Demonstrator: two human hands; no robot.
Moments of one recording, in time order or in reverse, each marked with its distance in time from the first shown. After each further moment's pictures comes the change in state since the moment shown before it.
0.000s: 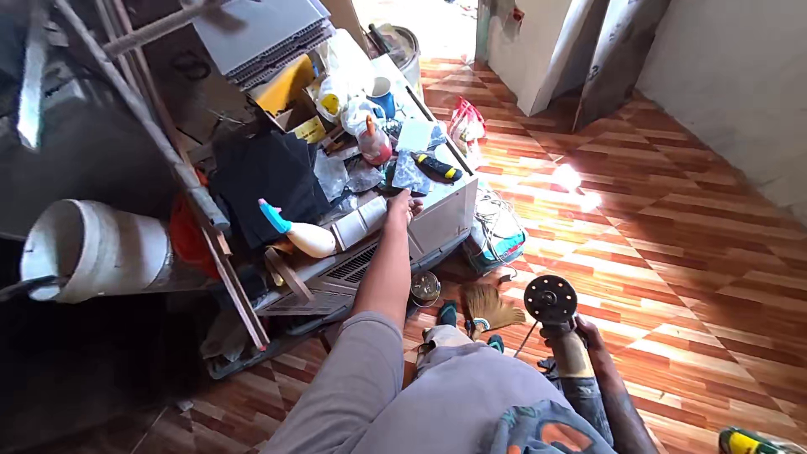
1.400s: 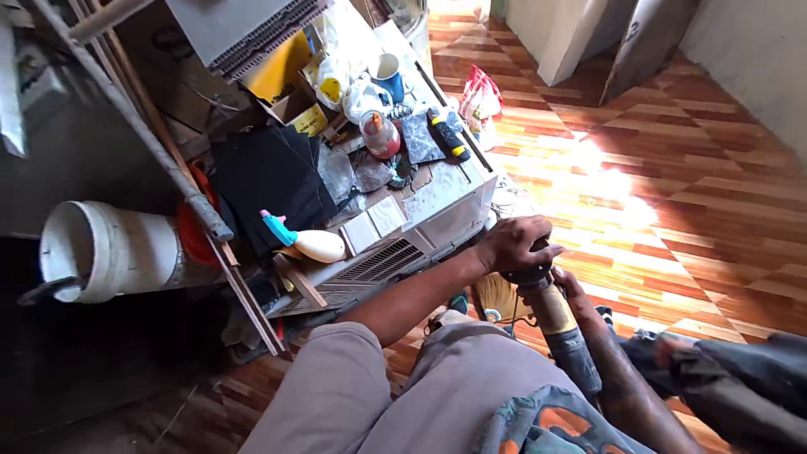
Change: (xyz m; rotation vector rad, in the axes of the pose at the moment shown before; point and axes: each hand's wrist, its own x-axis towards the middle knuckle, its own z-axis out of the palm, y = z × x) left_hand -0.177 -0.014 0.087 0.962 -0.964 1.289; right_hand 0.126 -0.040 0.098 -0.100 -0.232 0.135
